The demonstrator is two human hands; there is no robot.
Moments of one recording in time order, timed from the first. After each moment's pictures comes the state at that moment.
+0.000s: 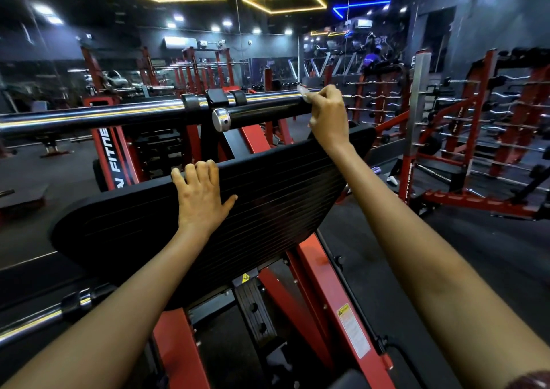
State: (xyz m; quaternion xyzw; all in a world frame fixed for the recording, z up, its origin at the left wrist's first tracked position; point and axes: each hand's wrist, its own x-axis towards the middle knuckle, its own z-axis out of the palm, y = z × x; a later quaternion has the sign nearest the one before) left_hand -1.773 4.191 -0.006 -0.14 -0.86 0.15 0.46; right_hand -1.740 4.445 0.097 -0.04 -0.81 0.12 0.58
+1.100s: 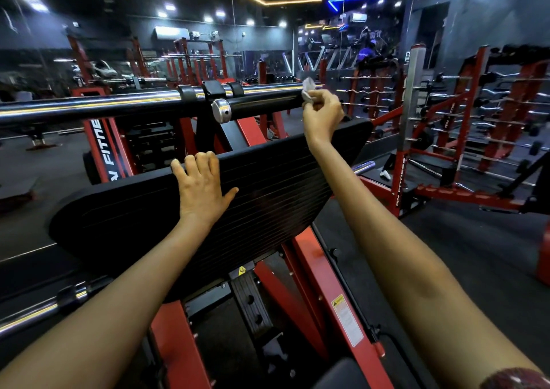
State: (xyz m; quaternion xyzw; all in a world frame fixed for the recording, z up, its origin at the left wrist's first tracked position) left_hand -1.772 4.192 -0.004 -0.15 -0.87 0.14 0.45; right_hand -1.746 4.410 0.092 -0.17 -0.65 0.43 0.60
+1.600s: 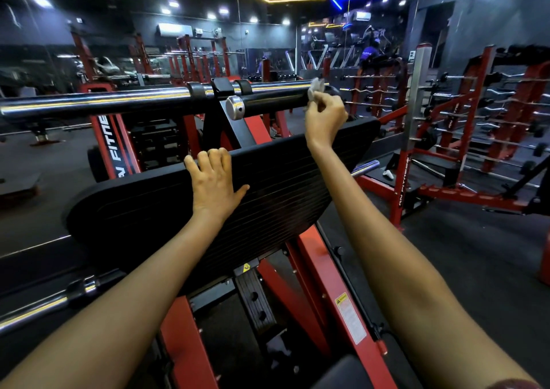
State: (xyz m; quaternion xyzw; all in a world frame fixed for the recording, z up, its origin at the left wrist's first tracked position) left_hand -1.771 4.193 -0.005 -0.15 -0.86 0.14 0.47; right_hand -1.743 4.383 0.089 -0.18 -0.63 0.40 0.64
